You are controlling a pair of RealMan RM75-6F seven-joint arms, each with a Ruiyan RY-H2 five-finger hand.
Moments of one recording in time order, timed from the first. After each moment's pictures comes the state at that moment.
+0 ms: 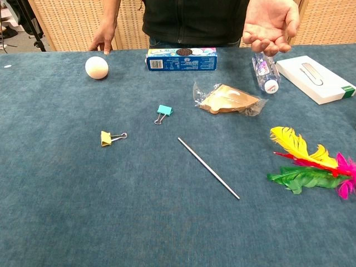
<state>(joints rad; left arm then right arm) -0.12 -0.96 -0.07 -1.54 1.44 1.44 -0.33 0.10 -1.19 0.11 -1.68 -1.37 1.48 -0.05</state>
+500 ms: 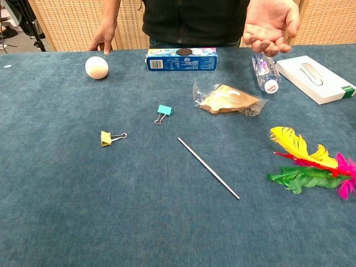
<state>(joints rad) -0.12 -0.95 -0.07 -1.51 1.45 1.44 -0.39 0.09 -1.23 0.10 -1.69 -1.48 1.57 -0.12</state>
